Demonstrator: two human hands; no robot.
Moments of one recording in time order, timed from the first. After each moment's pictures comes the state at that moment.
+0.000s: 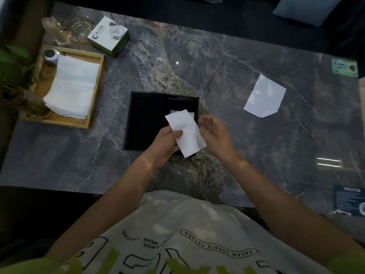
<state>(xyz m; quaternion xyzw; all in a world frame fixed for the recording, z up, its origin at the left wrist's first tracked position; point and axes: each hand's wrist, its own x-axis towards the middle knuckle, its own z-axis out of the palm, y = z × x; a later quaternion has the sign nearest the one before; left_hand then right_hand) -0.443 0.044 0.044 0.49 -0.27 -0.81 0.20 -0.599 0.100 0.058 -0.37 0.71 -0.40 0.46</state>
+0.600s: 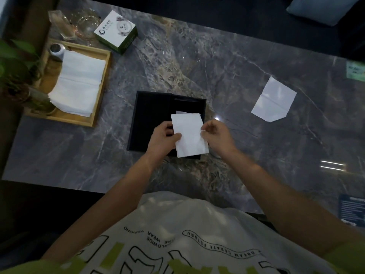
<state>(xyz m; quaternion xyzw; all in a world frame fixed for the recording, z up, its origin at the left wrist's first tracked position) -0.427 0.031 0.029 0.60 -0.41 -0.66 0.18 -0.604 0.072 0.037 -0.35 0.77 -0.27 0.46</state>
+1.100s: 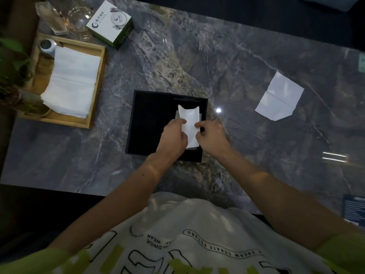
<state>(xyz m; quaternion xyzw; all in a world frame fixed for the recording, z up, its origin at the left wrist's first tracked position) -0.457 0.016 0.022 0.57 -0.68 -0.46 0.06 -0.596 0.050 0.020 -0.50 0.77 -0.10 0.38</state>
